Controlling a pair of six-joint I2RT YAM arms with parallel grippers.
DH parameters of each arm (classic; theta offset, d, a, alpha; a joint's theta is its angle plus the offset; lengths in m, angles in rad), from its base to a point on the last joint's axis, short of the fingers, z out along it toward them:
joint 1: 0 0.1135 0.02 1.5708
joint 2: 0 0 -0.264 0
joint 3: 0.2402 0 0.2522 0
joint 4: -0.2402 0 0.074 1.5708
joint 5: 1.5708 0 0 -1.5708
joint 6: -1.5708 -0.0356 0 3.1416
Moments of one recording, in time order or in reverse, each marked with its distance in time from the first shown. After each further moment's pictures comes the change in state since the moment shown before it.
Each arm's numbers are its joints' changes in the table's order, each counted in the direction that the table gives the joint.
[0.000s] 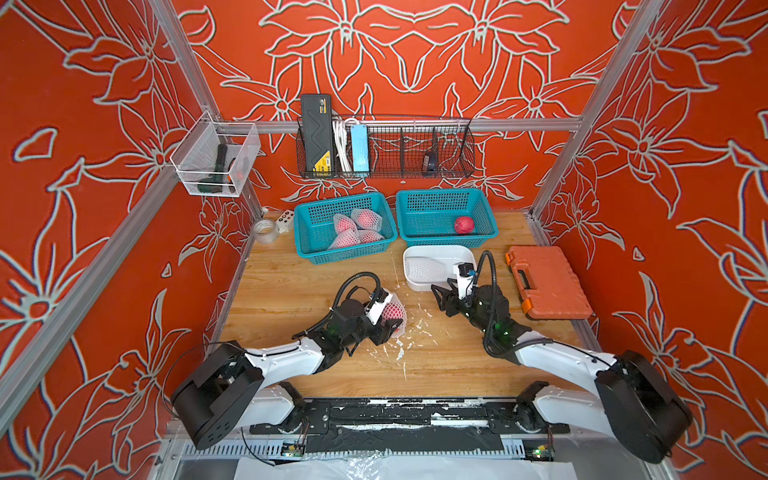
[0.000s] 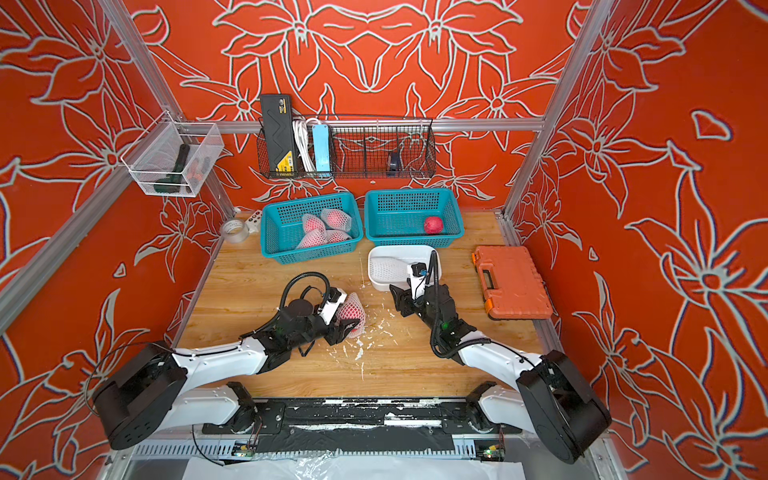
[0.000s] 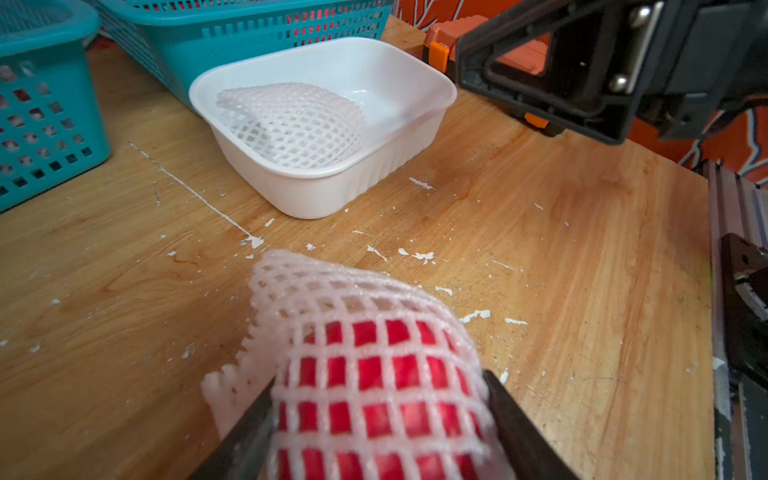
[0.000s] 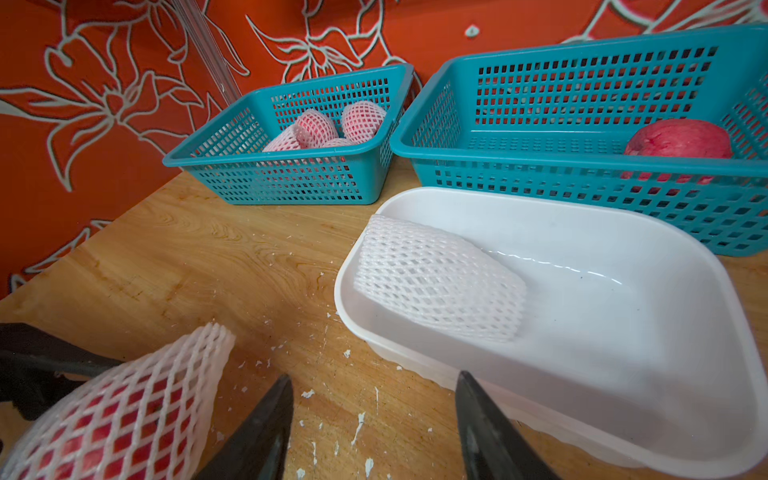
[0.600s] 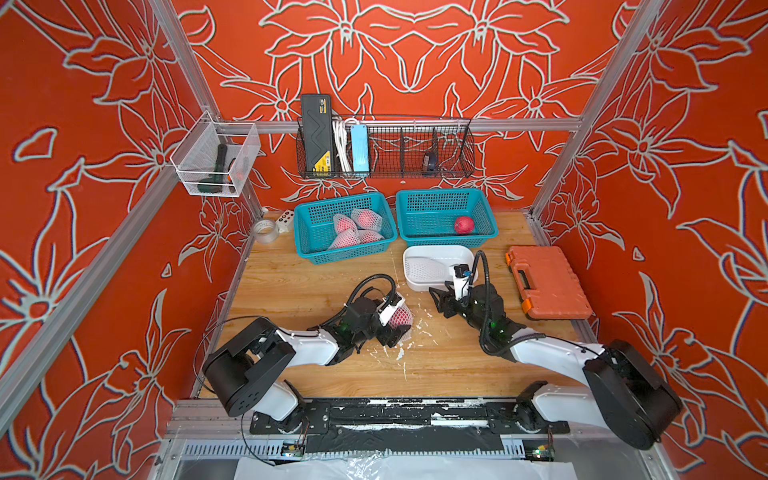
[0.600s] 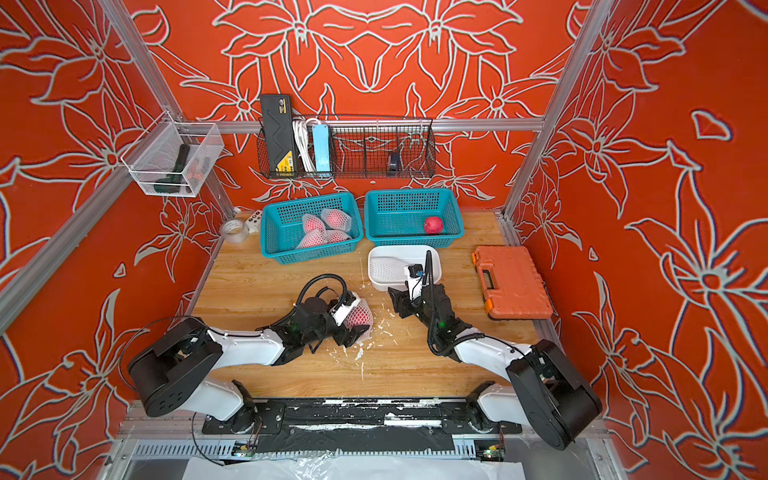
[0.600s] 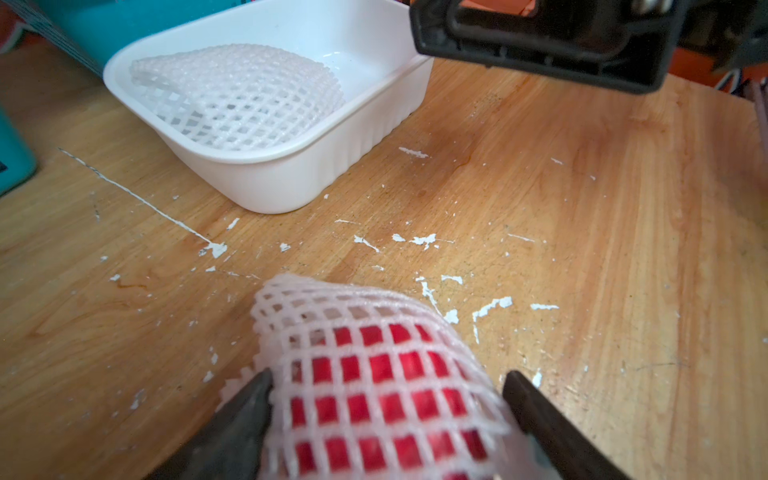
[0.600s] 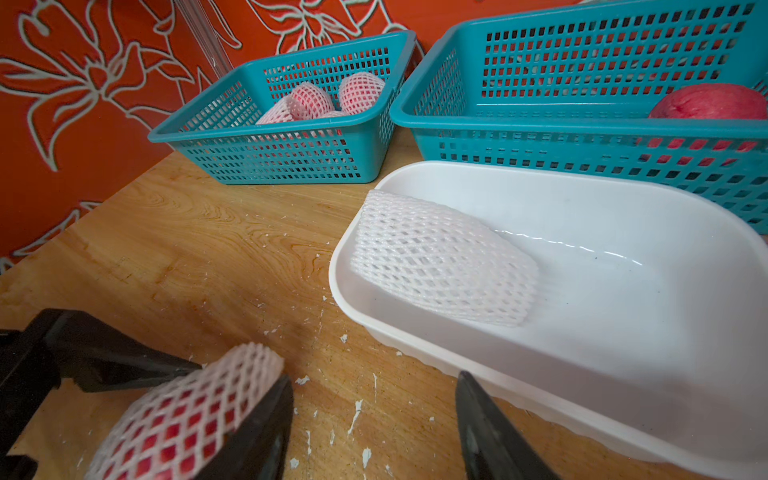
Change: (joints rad) left arm -0.021 -0.191 0.069 0.051 0.008 -0.096; right arm 0.000 -0.061 0.006 0.015 -0.012 -0.002
